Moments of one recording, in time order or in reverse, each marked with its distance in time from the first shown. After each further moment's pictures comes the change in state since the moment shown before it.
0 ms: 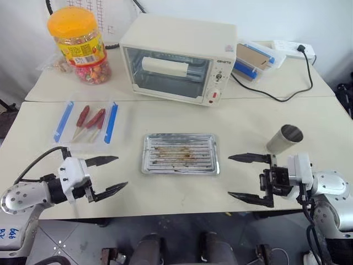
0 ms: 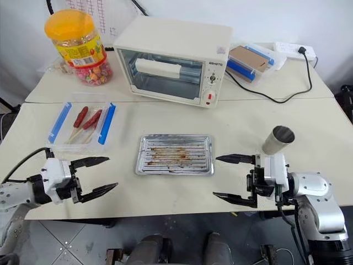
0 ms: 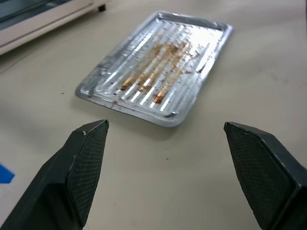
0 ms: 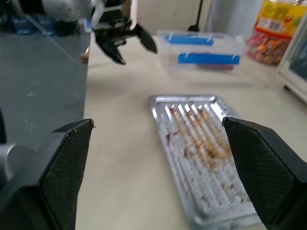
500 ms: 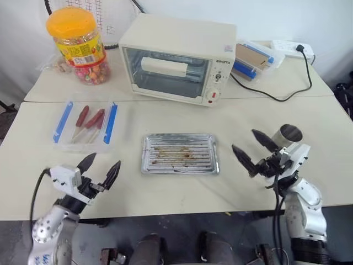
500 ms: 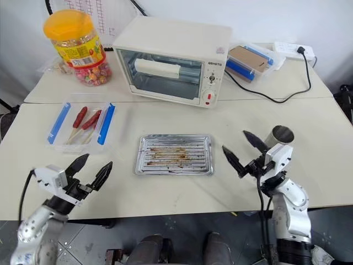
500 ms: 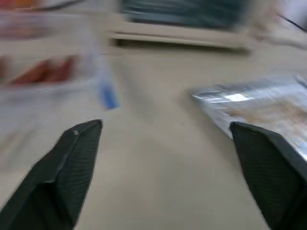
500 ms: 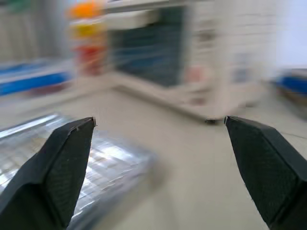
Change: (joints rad) left arm 0.128 -0.540 0.092 -0.143 -0.021 0.141 0.622; right arm -0.042 0.399 -0.132 0.181 -0.148 -0.162 -0.620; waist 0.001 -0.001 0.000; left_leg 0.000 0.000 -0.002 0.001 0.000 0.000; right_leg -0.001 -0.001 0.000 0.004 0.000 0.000
